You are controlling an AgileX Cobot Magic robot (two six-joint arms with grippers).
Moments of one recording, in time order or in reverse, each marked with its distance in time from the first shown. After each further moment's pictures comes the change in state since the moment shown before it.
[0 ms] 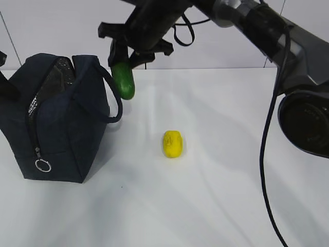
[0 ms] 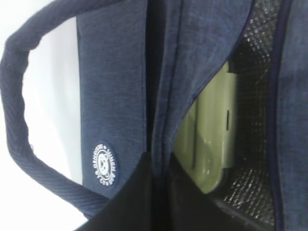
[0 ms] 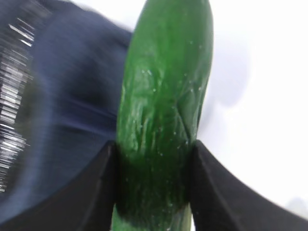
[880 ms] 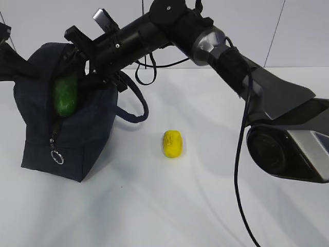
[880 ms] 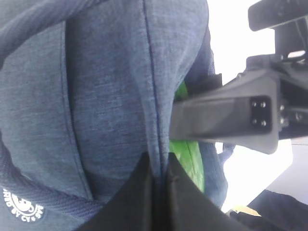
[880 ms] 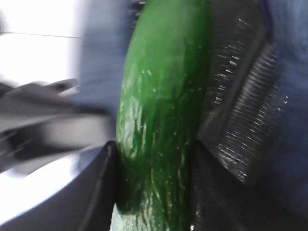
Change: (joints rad) left arm 0.000 0.001 0.000 -0.318 0.088 0.105; right arm 0.017 0.194 -0.130 0.595 0.003 0.028
